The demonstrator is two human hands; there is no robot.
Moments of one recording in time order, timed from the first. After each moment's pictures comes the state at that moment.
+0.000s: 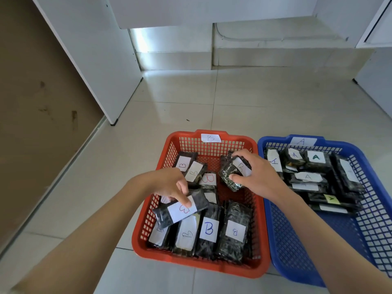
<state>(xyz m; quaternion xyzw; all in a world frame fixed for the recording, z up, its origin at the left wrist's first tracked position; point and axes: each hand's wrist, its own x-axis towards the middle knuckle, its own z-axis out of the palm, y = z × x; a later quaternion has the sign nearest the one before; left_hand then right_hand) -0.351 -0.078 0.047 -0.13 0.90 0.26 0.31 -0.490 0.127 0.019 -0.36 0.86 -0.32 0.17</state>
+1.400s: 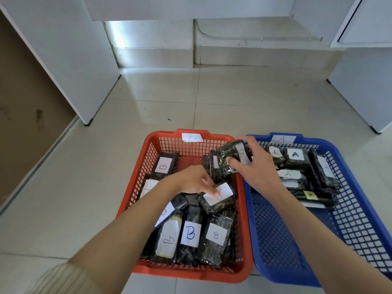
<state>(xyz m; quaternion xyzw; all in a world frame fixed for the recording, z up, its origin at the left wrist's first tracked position) -0.420 -0.022 0.011 -0.07 0.90 0.37 0.23 -0.505 0.143 0.024 -0.27 0.84 -0.46 0.09</state>
